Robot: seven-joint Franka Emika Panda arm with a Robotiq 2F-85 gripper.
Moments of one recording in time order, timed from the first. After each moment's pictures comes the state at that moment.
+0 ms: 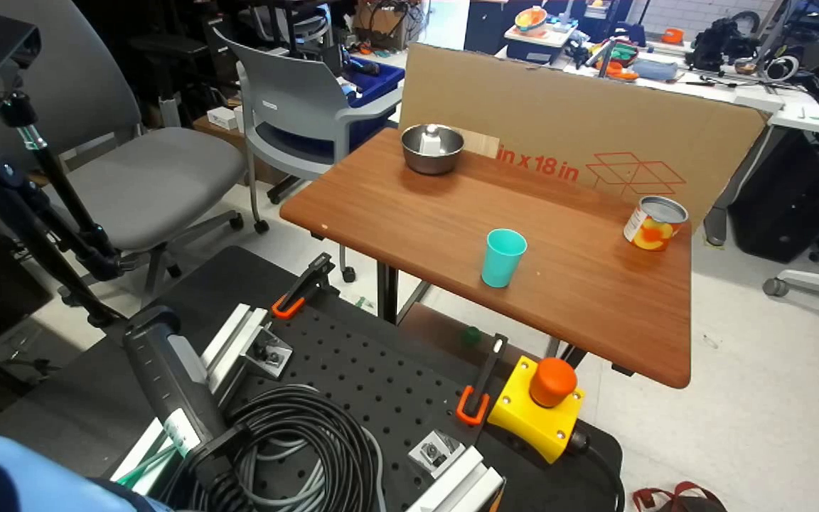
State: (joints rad) arm -0.05 -0.59 0.09 -2.46 -0.05 1.67 0.22
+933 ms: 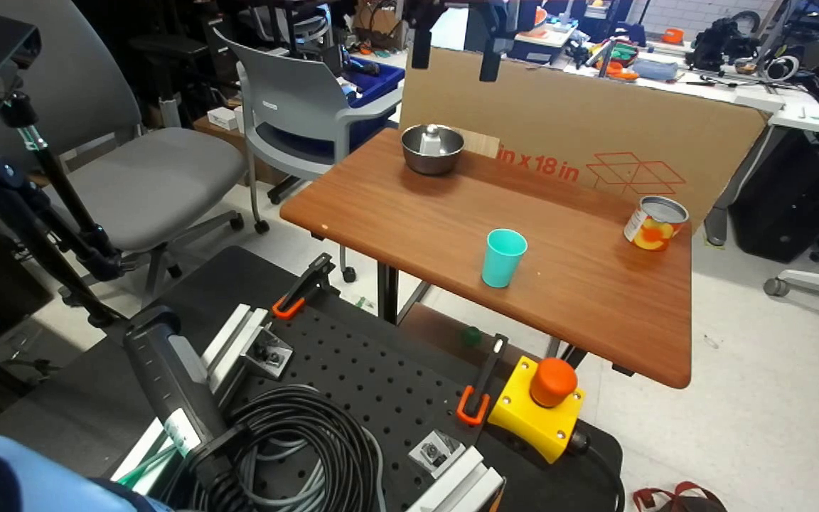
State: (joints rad) arm 0.00 0.02 0.11 -2.12 -0.07 1.89 0.38
